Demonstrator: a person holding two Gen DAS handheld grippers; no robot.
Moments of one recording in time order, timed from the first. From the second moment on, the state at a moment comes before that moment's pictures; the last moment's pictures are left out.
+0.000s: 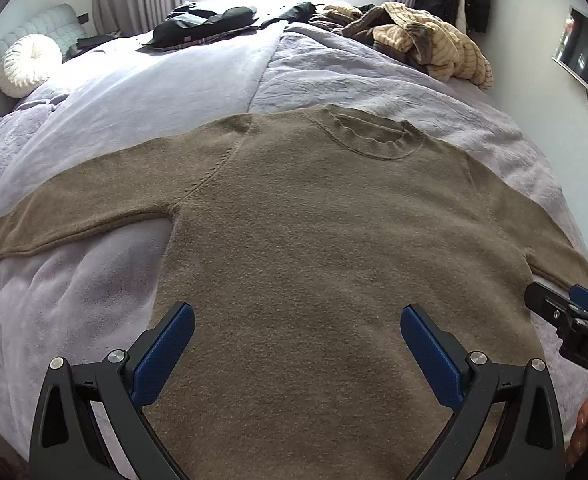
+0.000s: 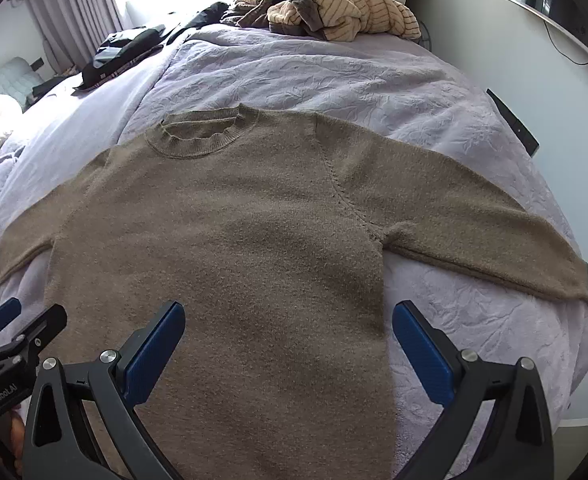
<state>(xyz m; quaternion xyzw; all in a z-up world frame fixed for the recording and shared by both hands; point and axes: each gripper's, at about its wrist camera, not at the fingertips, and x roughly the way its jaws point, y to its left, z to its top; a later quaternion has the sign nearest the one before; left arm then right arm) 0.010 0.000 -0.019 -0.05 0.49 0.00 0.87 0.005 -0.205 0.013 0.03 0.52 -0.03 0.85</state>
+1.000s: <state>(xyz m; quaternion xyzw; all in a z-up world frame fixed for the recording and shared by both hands) 0.009 0.001 -0.014 -0.05 0.50 0.00 0.87 0.005 -0.201 0.012 0.02 0.52 -0.03 0.85</state>
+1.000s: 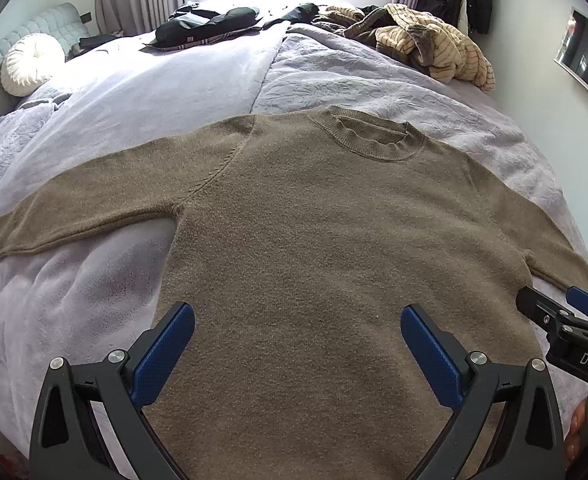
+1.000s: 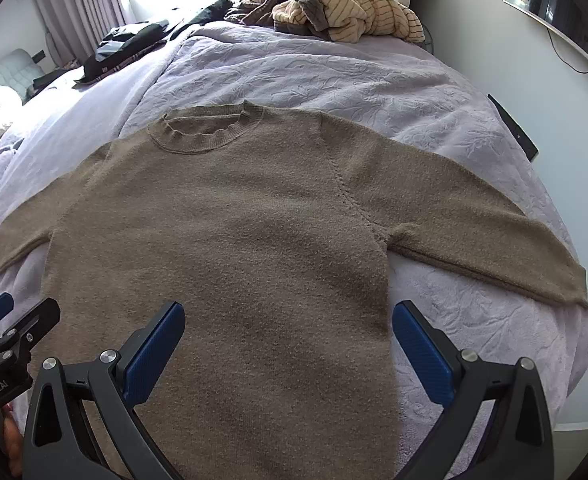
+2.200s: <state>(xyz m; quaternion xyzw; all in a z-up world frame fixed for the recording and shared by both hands) 0.012 0.009 -0.017 -0.05 0.50 0.01 0.86 0.004 -0.203 0.011 0.02 0.52 -0.03 0.85</state>
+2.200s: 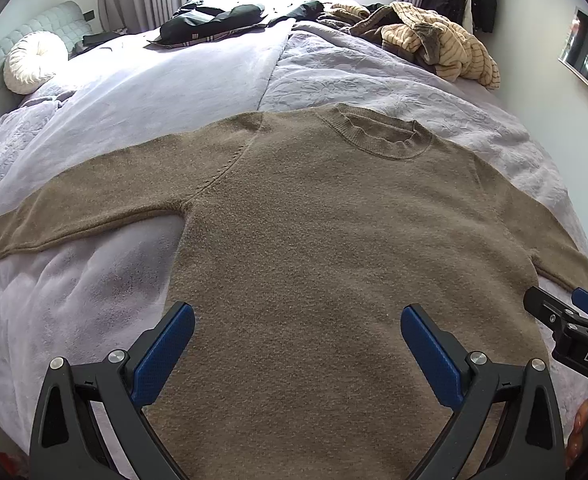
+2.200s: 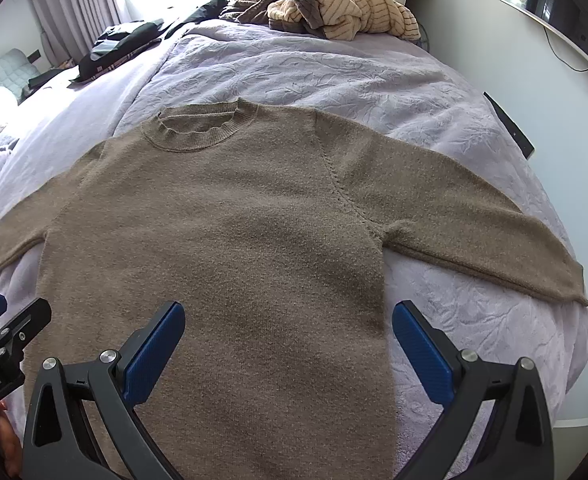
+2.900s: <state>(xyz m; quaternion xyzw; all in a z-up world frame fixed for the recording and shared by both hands) 0.010 0.005 -0.020 -0.04 0.50 0.01 0.86 0.005 -0.201 0.012 0.02 0.52 -0.03 0.85</state>
